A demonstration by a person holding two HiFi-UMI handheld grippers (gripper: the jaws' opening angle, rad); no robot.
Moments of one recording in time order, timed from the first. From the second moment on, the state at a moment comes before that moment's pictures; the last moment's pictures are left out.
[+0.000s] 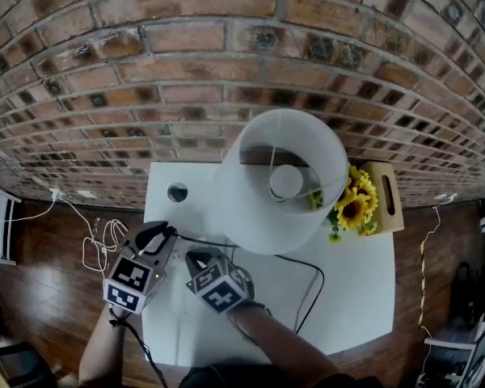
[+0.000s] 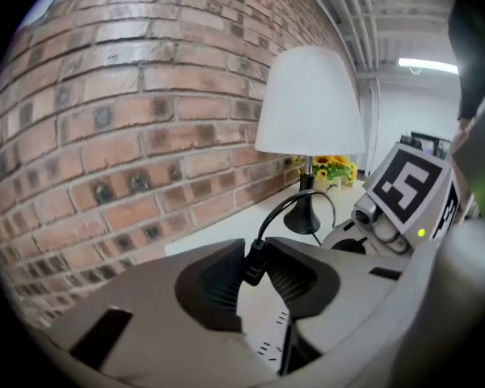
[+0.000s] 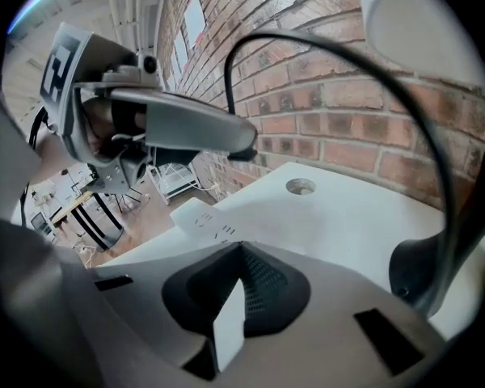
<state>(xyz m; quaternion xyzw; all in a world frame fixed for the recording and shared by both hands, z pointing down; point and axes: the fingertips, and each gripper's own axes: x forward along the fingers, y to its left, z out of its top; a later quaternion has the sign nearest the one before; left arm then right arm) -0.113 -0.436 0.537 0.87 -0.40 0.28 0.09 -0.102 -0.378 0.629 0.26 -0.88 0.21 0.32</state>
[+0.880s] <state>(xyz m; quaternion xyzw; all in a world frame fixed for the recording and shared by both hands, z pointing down) -0.125 -0.398 0.512 0.86 -0.43 0.27 0.09 -0.102 -0.374 0.629 0.25 -0.88 0.14 0.37</state>
